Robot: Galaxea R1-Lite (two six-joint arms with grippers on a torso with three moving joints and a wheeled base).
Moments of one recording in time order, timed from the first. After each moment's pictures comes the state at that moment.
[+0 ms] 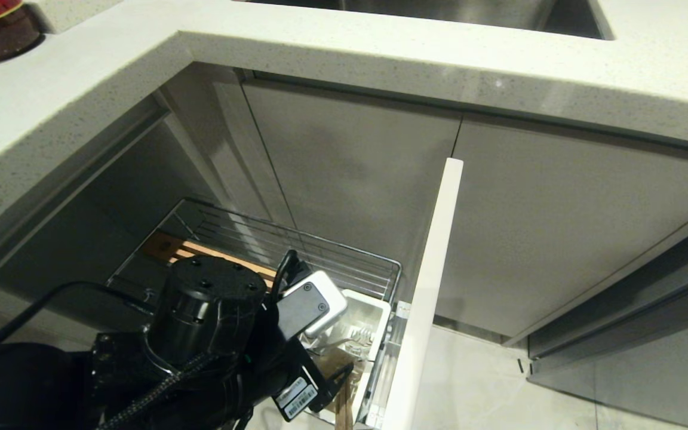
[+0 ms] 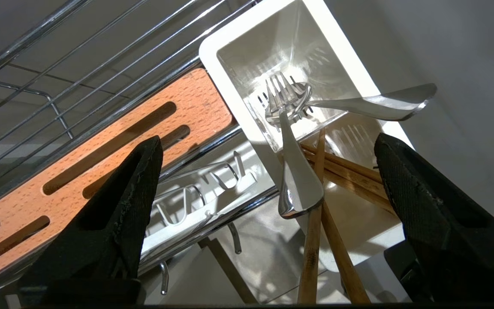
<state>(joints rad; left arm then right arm) -0.90 1.54 -0.68 -0.28 0.36 0.38 0.00 0.00 0.00 -0.08 0.00 0.02</state>
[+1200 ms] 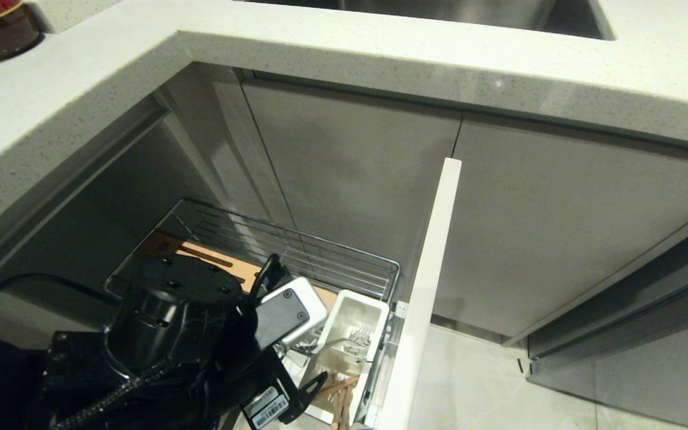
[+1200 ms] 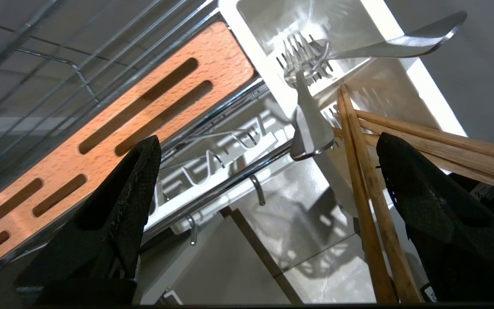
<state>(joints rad) -0.92 1.44 -0.70 -0.11 0.42 0.41 0.00 0.00 0.00 -0.08 0.00 0.02</state>
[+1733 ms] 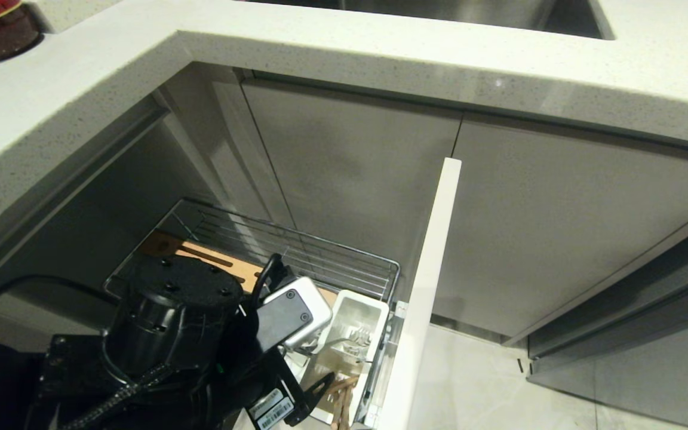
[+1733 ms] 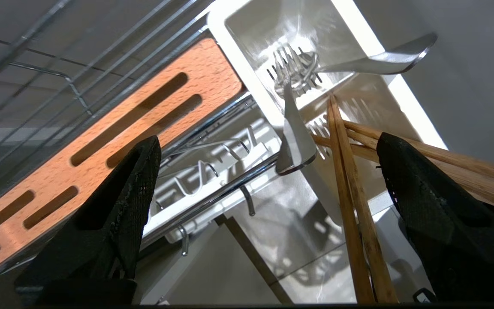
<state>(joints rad) -0.94 1.45 -0.69 -0.14 0.41 0.40 0.00 0.00 0.00 -0.08 0.00 0.02</state>
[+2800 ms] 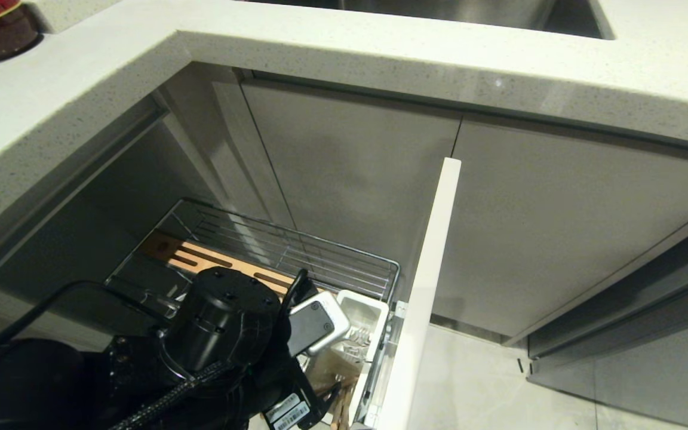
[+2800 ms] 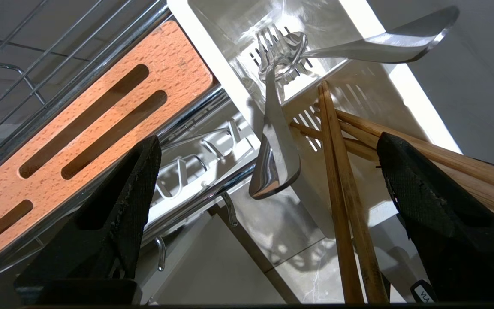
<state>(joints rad) -0.92 1.53 -0.69 -0.15 0.38 0.39 0.00 0.00 0.00 -0.08 0.00 0.02</state>
